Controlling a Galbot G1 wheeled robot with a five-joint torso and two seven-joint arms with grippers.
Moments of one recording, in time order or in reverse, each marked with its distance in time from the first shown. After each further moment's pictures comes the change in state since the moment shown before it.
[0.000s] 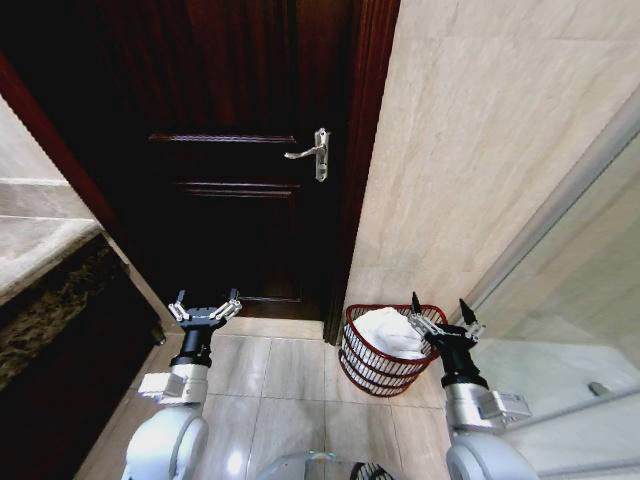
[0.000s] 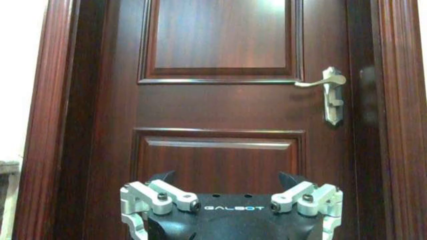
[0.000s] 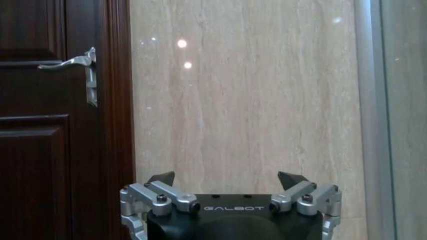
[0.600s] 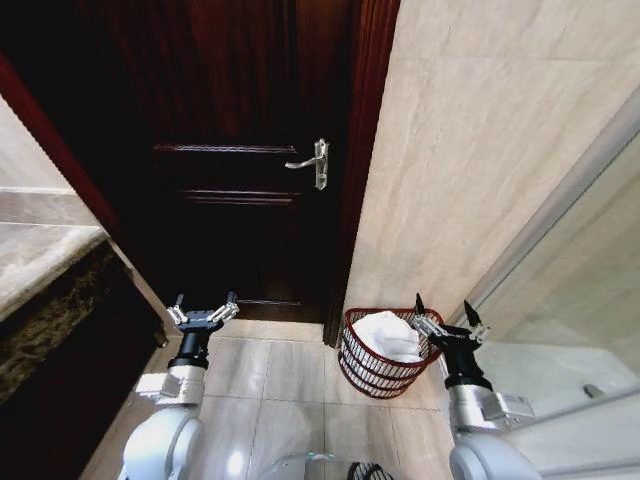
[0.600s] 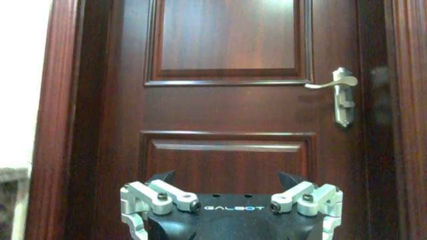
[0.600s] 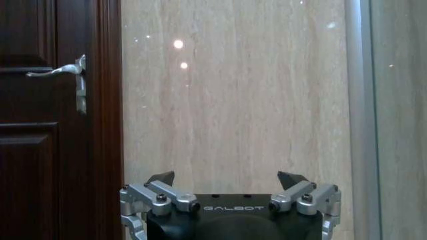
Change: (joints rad) left arm 0.009 0.054 -0.066 0.038 -0.071 -0.021 0.012; right arm -0.010 -0.010 0.055 -0.009 0.027 0.014 -0.013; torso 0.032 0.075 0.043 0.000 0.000
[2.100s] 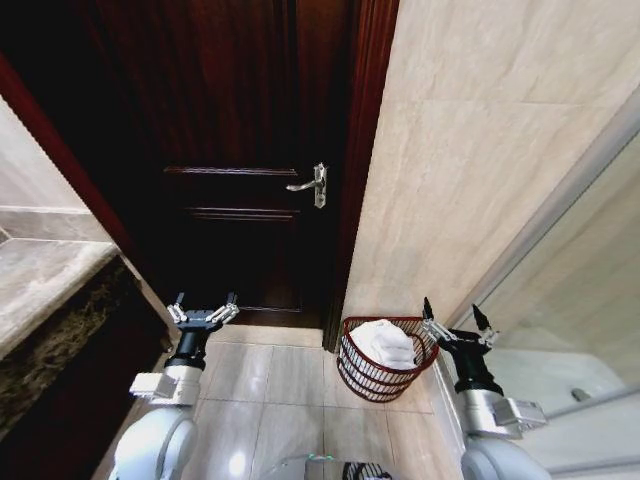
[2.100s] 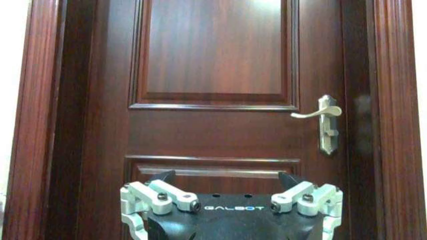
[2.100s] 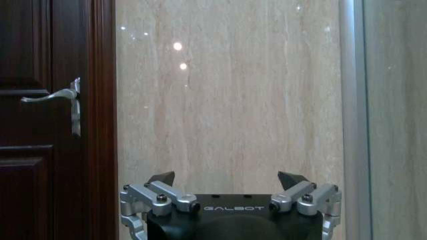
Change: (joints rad) left arm 0.007 0.011 0.020 -0.022 -0.006 0.023 0.020; right arm -0.023 0.002 0.040 -0.015 0.024 0.027 -0.028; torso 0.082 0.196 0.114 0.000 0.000
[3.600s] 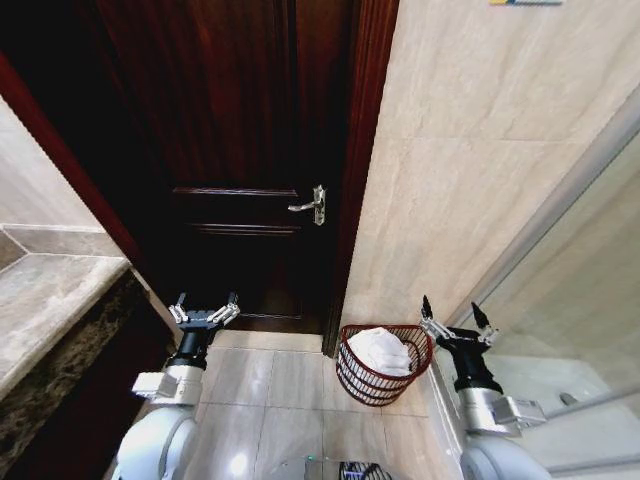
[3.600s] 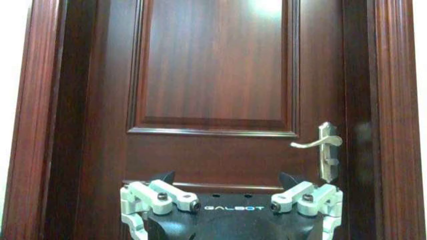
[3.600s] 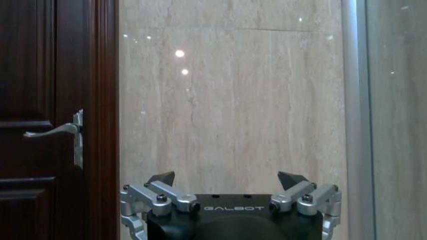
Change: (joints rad) left arm -0.001 -0.011 0.006 0.007 0.001 -0.006 0.005; right arm 0.010 0.000 -0.003 0.006 -0.010 -0.005 -0.001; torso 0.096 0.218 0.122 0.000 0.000
